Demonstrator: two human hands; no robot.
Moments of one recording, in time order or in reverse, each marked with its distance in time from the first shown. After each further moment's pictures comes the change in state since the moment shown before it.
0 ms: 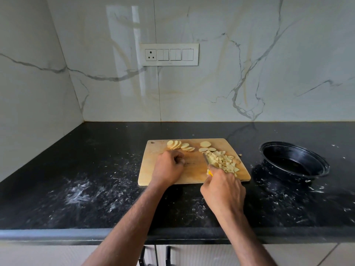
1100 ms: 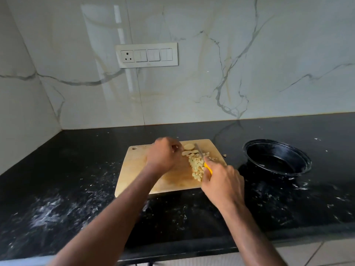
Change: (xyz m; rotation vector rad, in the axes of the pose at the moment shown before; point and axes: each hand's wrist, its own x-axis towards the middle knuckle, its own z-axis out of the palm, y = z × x) left_hand 0.052 0.035 0.021 0.210 0.000 0.181; right_hand 0.035 0.041 -0.015 -0.010 0.022 -0.062
